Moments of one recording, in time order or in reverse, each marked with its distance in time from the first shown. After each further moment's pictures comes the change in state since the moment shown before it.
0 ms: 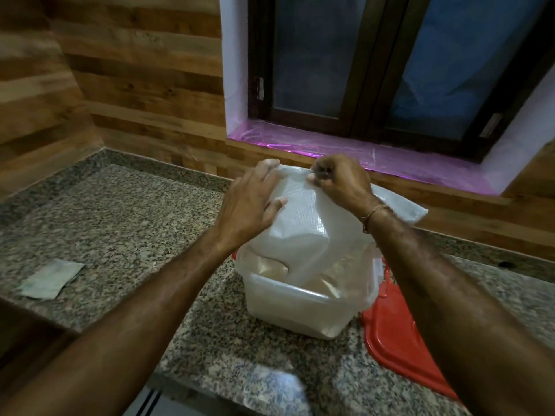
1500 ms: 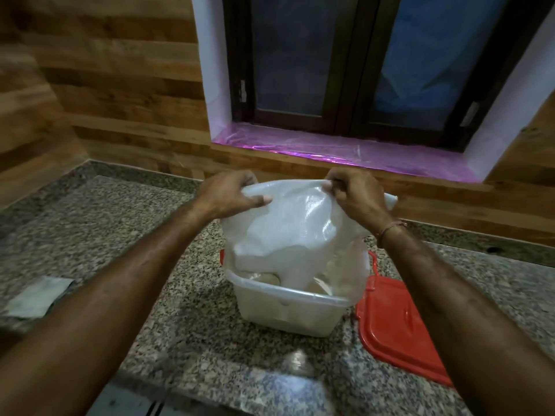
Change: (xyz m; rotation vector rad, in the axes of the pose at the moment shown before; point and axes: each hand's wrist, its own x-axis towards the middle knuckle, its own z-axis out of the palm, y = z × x) left_hand 0.038 -0.017 -0.017 -0.145 -0.444 -0.322; right_hand -0.036 0.050 -0.020 -0.059 0.137 0.012
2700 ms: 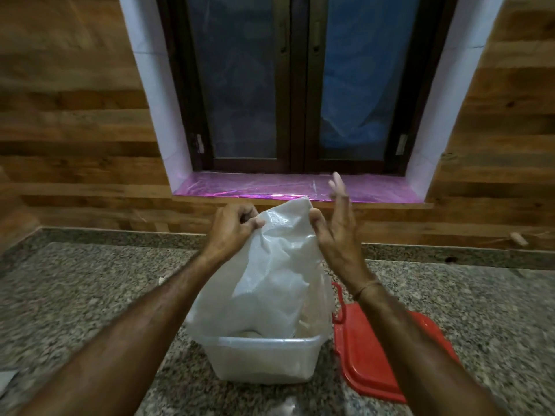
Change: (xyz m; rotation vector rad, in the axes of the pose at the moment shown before) left_hand 0.046 0.068 0.042 -0.332 0.232 0.193; right_hand -0.037 0.016 -0.020 0.428 0.407 0.073
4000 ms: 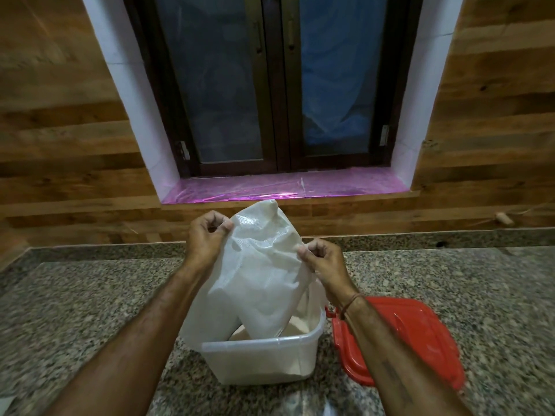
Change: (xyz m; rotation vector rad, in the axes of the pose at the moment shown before) left_hand -0.010 -0.033 0.008 -0.446 0.141 -0.230; right_hand -0.052 0.075 0.026 0.637 -0.098 0.477
